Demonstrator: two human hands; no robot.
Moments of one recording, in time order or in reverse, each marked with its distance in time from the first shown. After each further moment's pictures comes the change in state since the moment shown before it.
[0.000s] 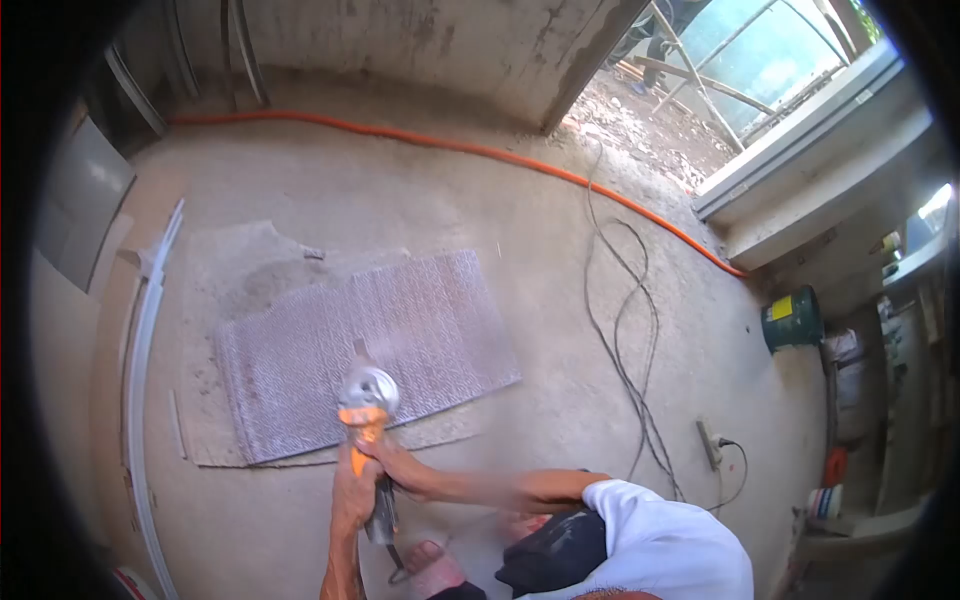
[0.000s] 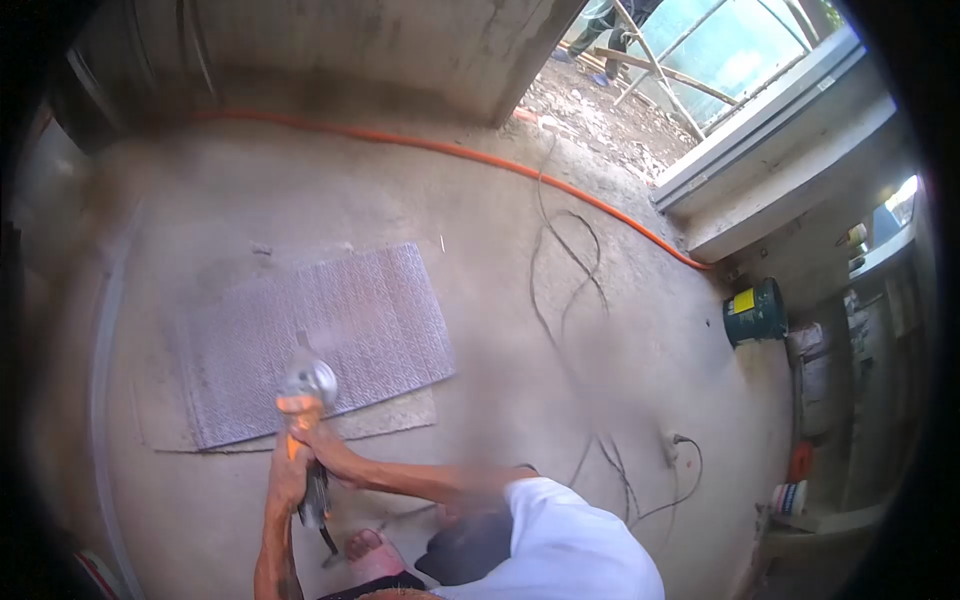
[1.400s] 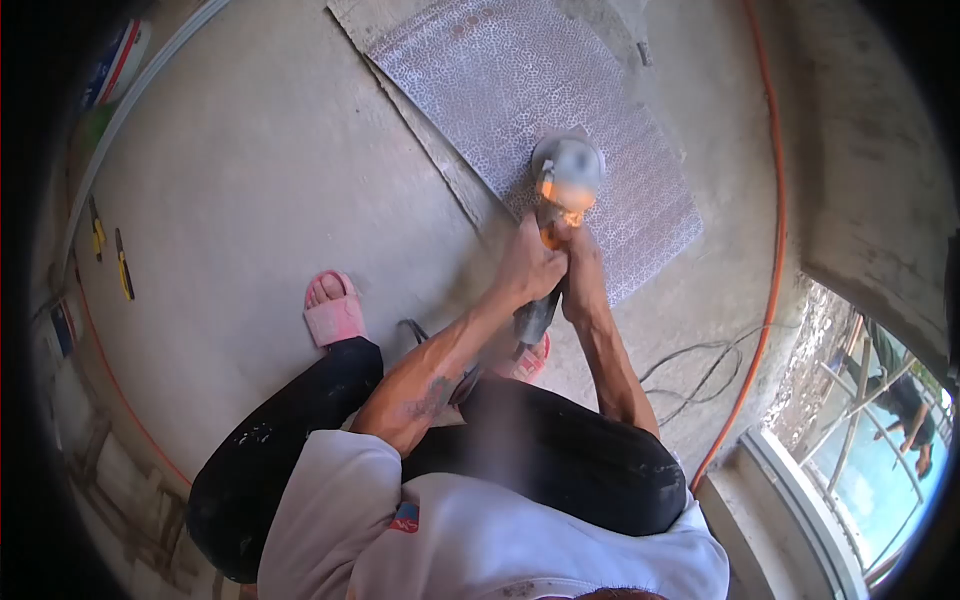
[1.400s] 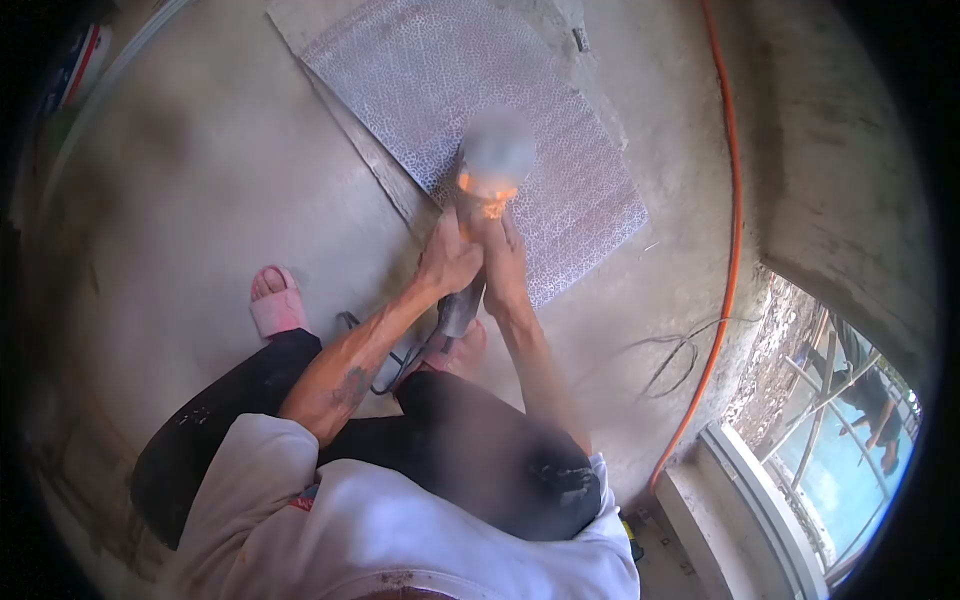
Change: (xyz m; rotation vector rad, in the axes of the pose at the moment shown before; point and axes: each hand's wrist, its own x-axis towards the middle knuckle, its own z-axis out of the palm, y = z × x) left_hand 0.077 0.038 0.170 -0.425 0.750 -0.080; right_hand 0.001 -0.148 -0.080 -0.711 -0.037 0.215
